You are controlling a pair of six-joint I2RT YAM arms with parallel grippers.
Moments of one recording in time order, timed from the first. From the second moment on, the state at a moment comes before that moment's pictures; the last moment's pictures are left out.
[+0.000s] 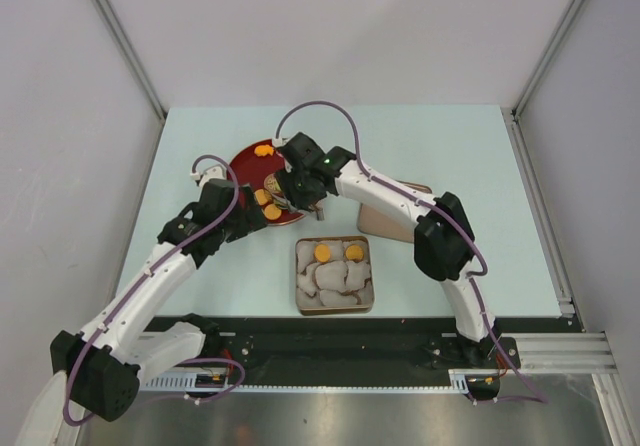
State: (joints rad) left arm -0.40 1.00 0.84 -0.67 -0.26 -0.68; right arm 0.86 2.15 2.00 -0.79 0.01 0.30
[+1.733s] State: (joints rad) left arm -0.40 1.02 0.82 -0.64 -0.25 -0.68; right arm 0.87 1.78 1.81 -0.90 0.13 0.29
